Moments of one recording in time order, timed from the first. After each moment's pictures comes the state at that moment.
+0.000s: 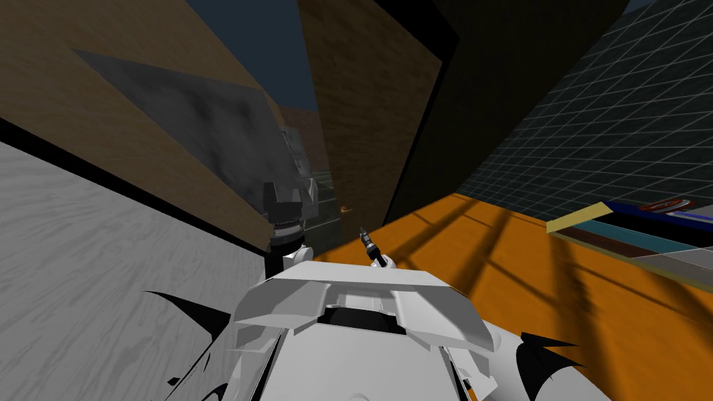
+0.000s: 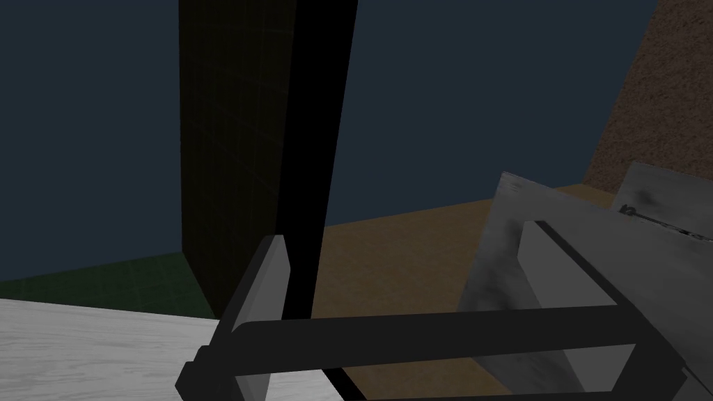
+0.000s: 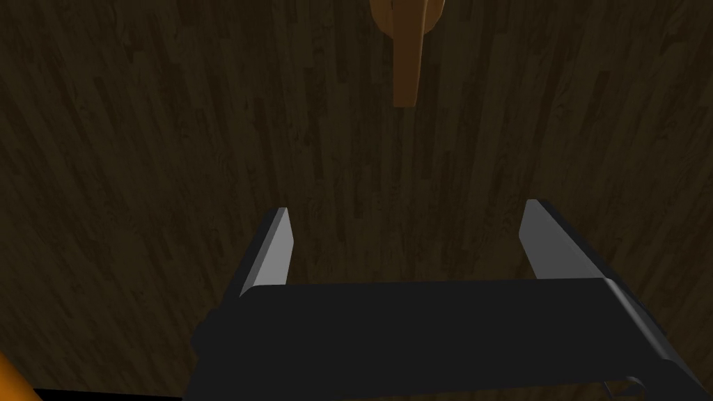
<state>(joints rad) -0.26 0.01 0.49 -0.50 -0.03 -0.83 -0.07</state>
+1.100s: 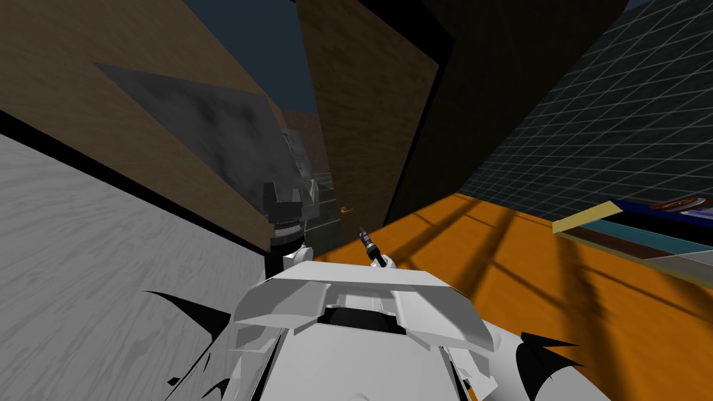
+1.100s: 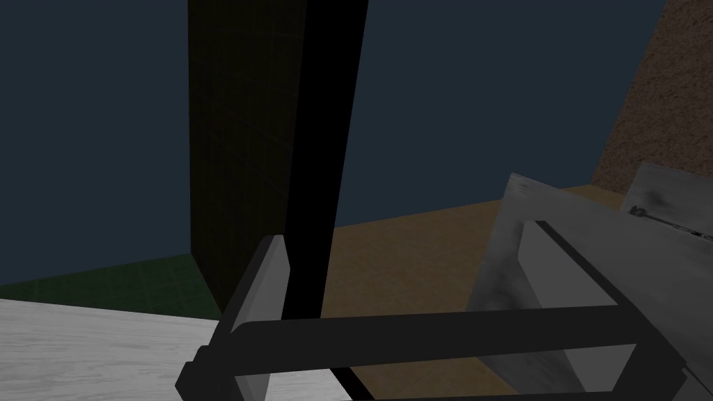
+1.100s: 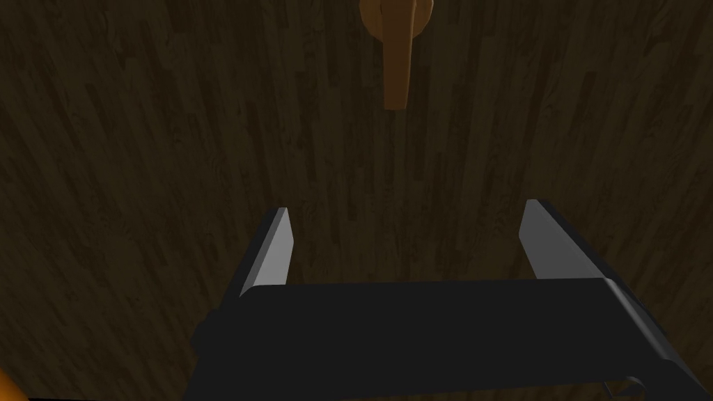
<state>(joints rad) -0.26 0.01 0.49 -0.49 -0.03 -0.83 -0.07</state>
